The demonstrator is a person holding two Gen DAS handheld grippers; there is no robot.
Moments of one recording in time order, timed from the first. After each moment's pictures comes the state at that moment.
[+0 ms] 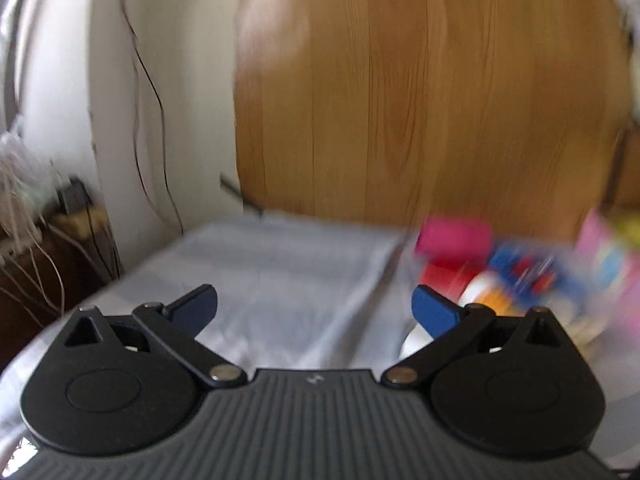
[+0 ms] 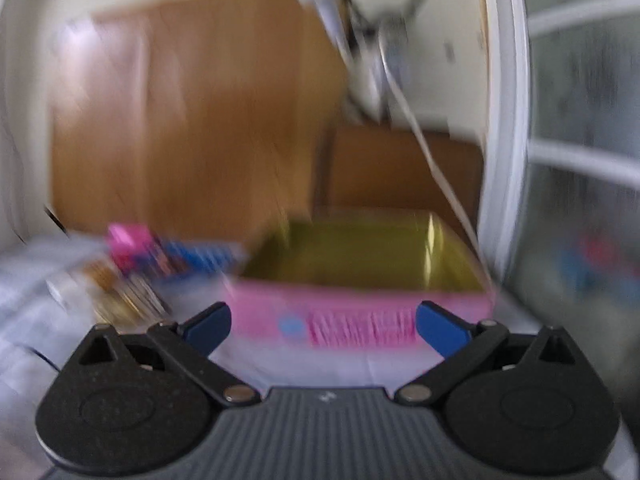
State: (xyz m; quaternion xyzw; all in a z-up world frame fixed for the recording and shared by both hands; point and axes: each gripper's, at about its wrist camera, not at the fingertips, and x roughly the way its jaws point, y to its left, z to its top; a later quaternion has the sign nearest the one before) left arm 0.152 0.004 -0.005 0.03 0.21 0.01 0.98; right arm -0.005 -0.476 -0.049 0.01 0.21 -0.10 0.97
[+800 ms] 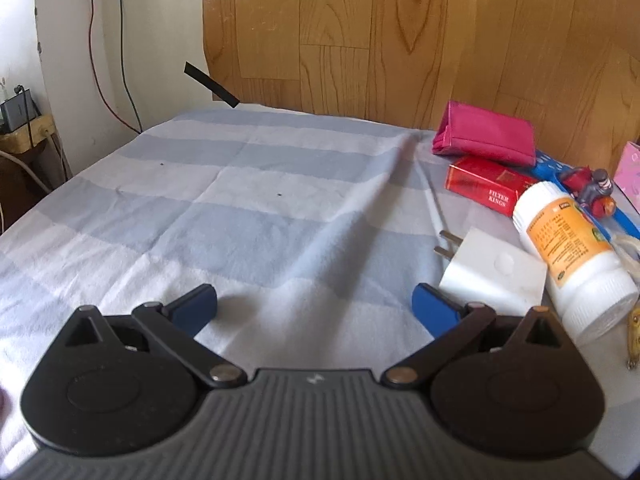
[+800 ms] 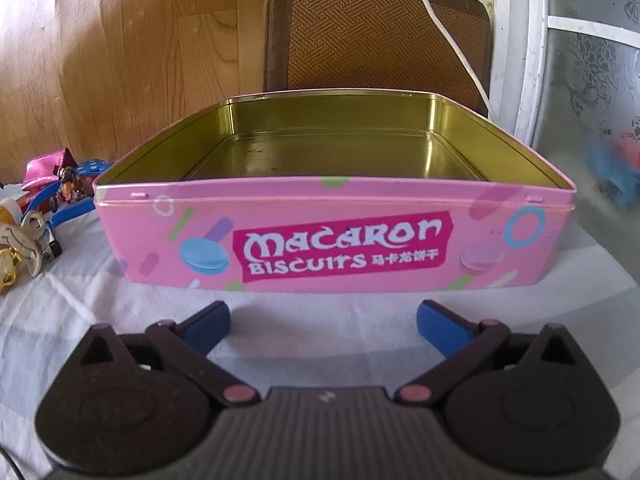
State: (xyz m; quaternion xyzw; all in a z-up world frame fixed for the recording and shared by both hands) left arm 0.224 -0.001 -0.083 0.01 0.32 0.00 0.95; right arm 0.076 -0.510 -0.127 0.04 0.32 -0.12 0.94
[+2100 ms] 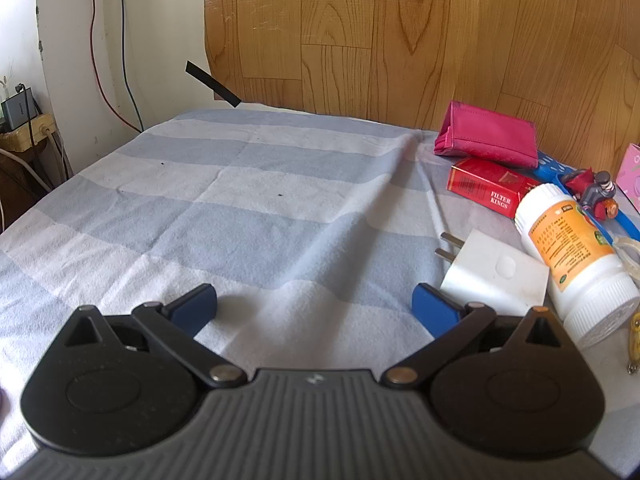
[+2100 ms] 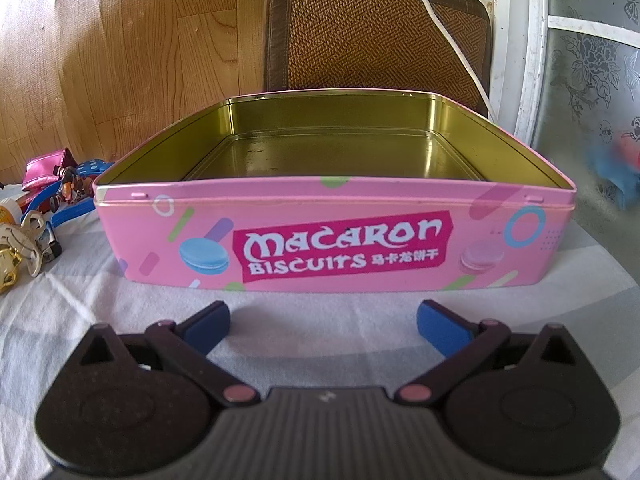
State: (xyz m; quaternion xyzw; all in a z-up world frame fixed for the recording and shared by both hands) left arm 0.225 0.001 -0.082 0.01 0.32 0.00 0.95; right arm 0.082 -0.510 -0.124 0.04 0.32 -0.13 0.94
